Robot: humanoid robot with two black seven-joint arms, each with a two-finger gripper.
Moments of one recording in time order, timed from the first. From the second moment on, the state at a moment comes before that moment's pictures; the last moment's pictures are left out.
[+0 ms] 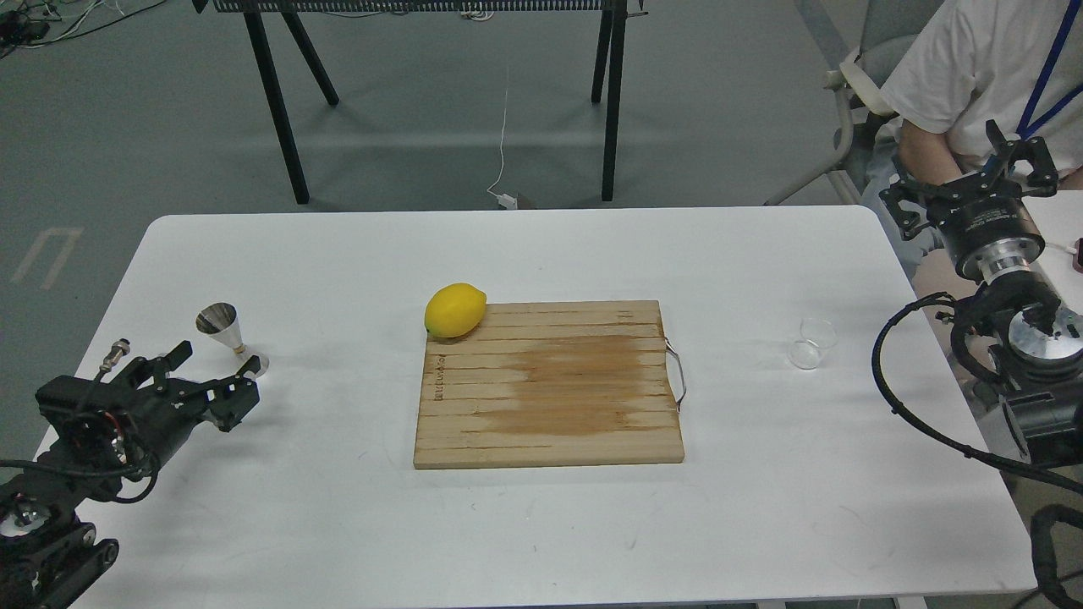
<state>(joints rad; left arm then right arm) -0.26 0.54 -0.78 -0.77 2.09 0.43 -0.24 0.67 -0.36 1.12 0.49 0.29 0.49 0.05</state>
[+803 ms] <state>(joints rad) -0.36 0.42 -0.78 -0.55 2.06 0.43 -0.26 0.67 -0.36 1.12 0.48 0.29 0.49 0.05</state>
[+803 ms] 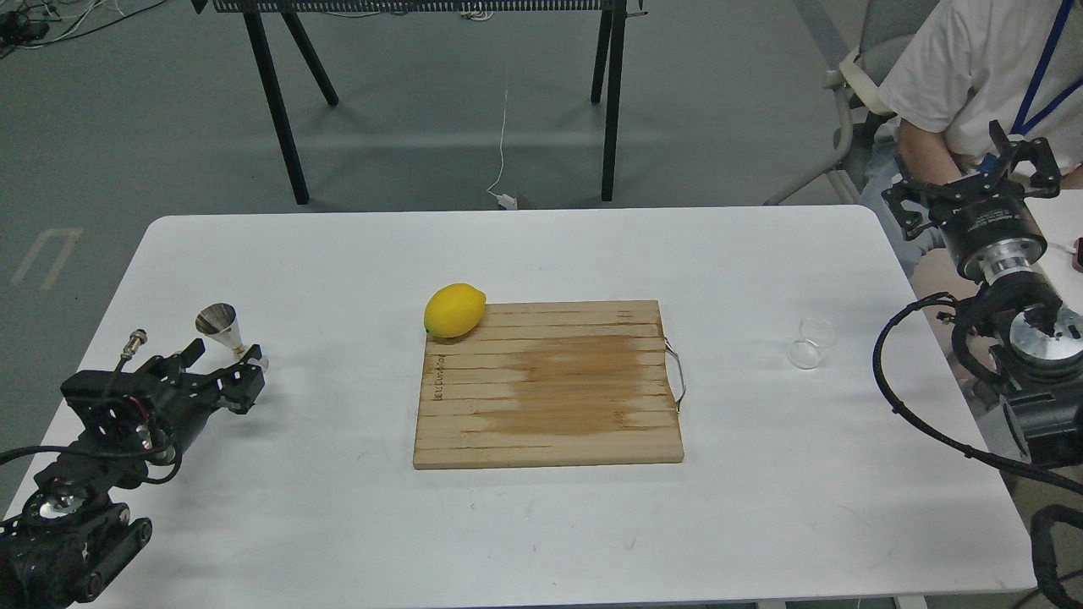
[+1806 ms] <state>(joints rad) -0.41 0.38 -0.70 -0.49 2.06 0.44 -0.26 0.67 -0.36 1.12 0.49 0.29 0.49 0.05</state>
